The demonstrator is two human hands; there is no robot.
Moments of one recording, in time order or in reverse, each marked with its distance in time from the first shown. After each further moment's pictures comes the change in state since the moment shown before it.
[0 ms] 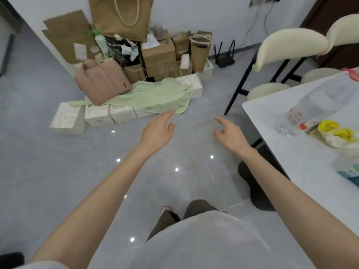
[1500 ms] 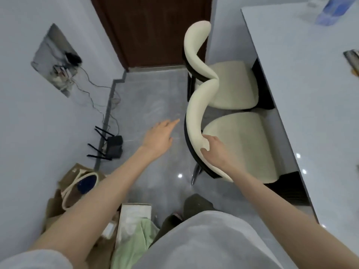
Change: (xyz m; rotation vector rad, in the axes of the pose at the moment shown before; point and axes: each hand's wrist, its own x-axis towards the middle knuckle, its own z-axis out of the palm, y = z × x) left_hand 0.884 0.352 0.182 0.498 -0.673 1.242; right_hand 0.627 0.161 -0.278 0.365 0.620 0.958
